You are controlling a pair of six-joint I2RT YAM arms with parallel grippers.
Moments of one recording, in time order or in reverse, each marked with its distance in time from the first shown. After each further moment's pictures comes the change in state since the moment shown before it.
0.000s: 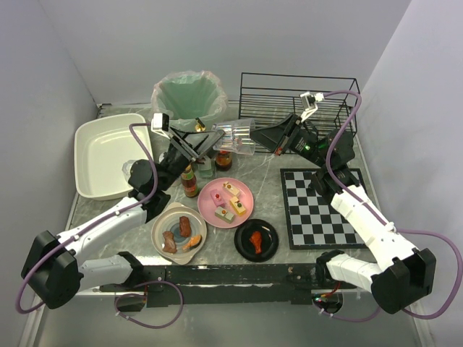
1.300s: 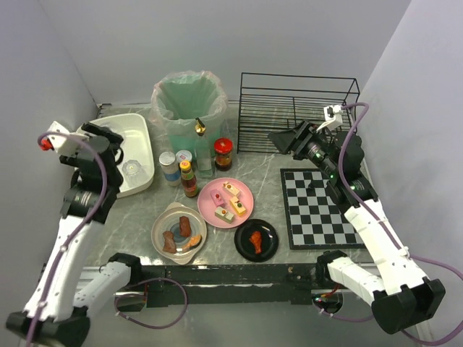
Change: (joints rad) left arm 0.373 -0.339 0.331 -1.355 -1.040 0.674; right arm -0.103 -0.149 0.005 -0.555 0.385 -0.285
